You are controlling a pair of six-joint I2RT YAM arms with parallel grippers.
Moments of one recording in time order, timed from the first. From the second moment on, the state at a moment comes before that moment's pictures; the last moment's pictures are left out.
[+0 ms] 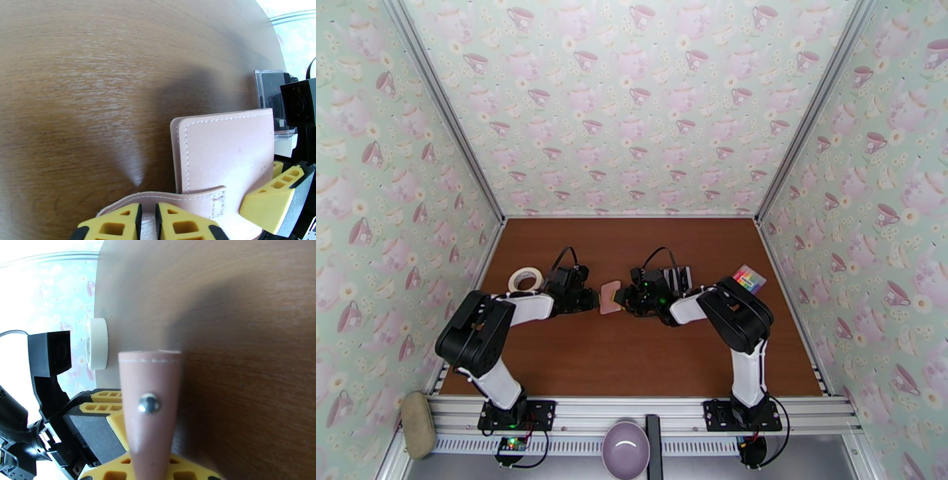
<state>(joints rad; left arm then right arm) -0.36 1.71 0.74 0.03 0.36 -0.51 0.67 1.99 0.86 0.62 -0.54 1.11</state>
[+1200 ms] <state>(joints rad) -0.31 1.34 0.51 0.02 0.26 -0.54 1.05 1.84 1.40 -0.71 0.47 0.49</state>
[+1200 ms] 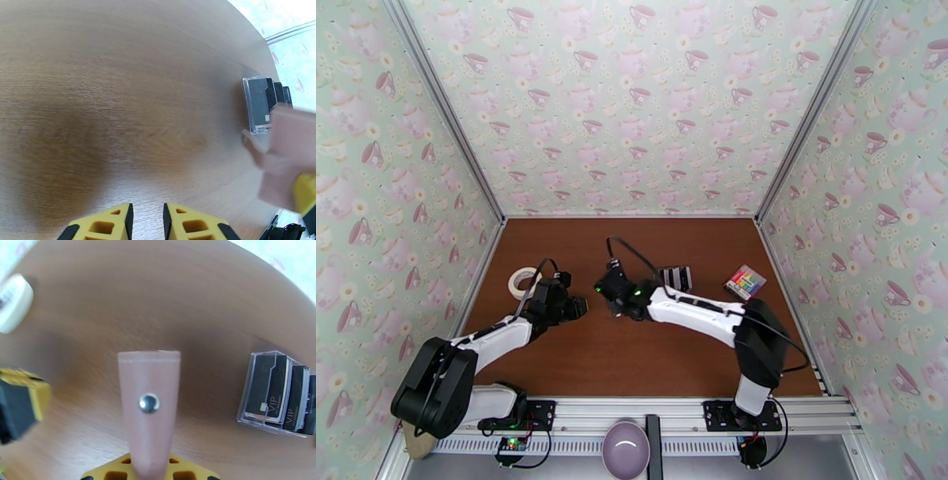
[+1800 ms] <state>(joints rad) -0.22 1.29 0.45 0.05 0.24 -0.59 1.16 2.11 1.60 -0.95 0.80 0.47</state>
